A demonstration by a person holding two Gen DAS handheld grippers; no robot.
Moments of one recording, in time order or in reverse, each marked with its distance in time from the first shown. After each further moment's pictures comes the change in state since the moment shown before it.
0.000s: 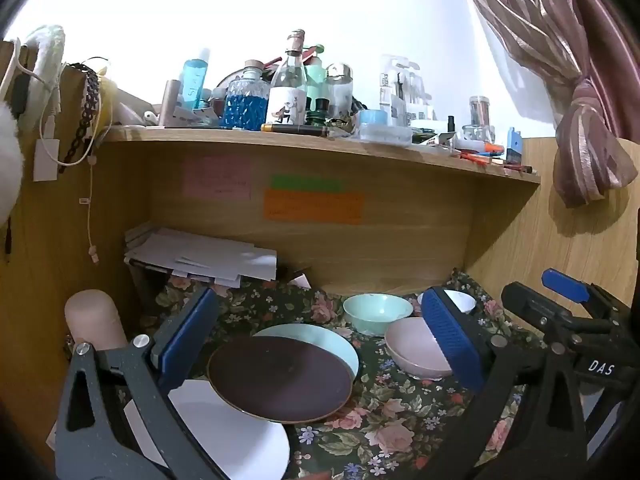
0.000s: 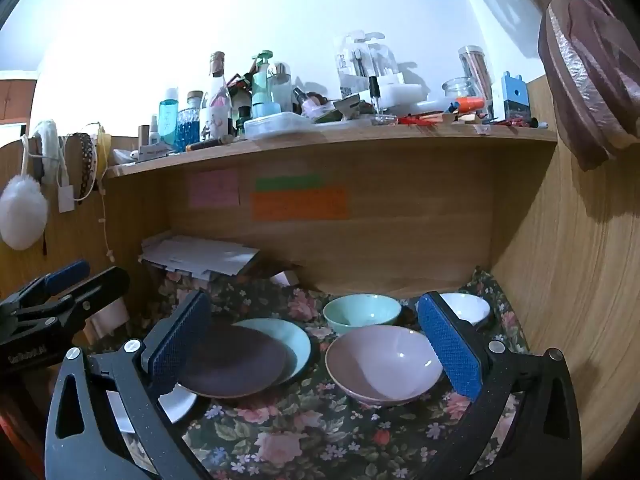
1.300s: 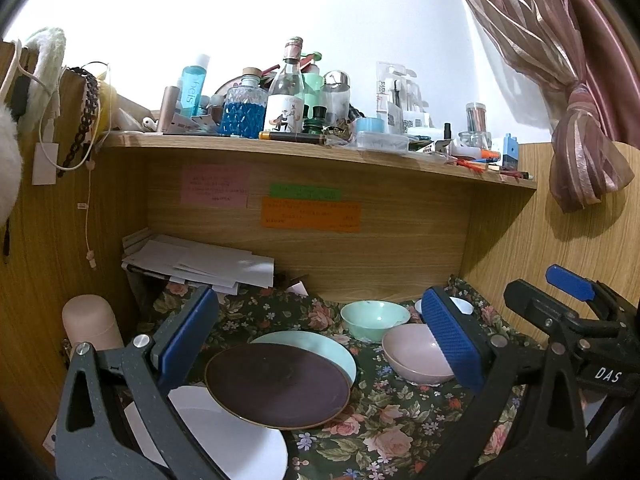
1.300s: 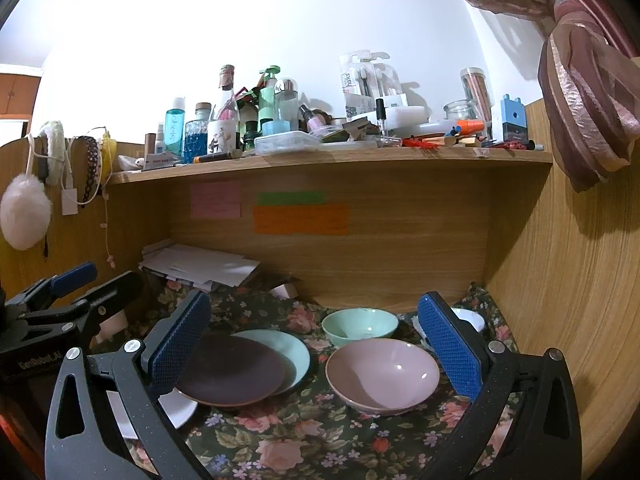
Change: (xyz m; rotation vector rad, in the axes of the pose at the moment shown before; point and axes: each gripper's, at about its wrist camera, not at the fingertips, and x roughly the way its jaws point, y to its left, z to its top) left arm -0.004 -0.006 0.001 -0.001 -0.039 0.005; right arm -0.011 0.013 0.001 -0.028 -0.062 -0.004
